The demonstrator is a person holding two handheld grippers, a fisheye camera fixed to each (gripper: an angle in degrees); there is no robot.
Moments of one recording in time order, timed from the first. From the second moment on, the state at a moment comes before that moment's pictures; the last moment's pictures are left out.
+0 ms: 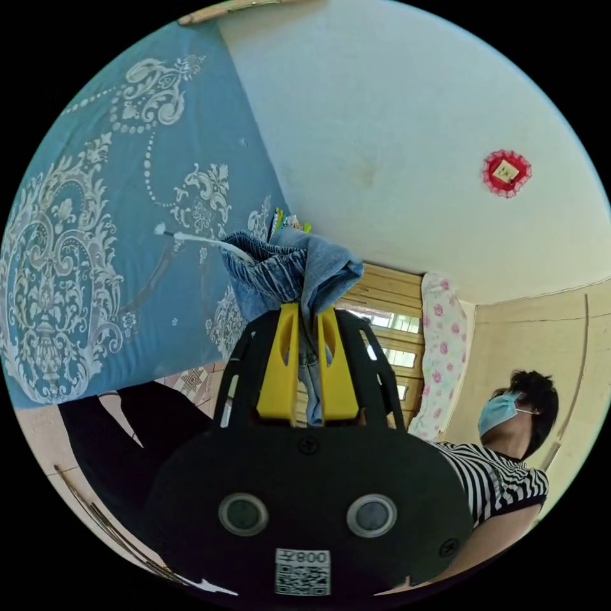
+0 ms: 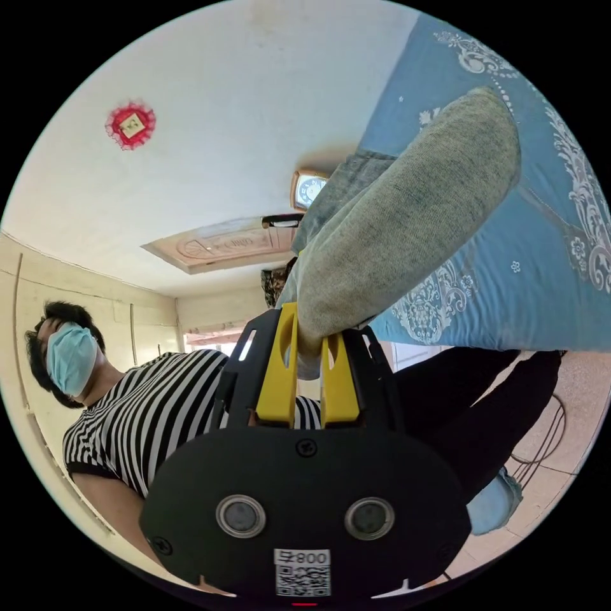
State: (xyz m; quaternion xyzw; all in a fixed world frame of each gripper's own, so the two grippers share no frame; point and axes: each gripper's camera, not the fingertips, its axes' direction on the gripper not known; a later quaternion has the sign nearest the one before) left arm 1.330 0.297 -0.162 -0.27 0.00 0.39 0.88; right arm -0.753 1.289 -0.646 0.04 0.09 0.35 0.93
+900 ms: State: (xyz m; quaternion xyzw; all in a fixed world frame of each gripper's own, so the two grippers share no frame) left arm 1.495 0.904 0.287 -0.50 -0.01 0.54 0.68; right arm -0.854 1.462 -1.197 0.28 0.26 0.18 0.90
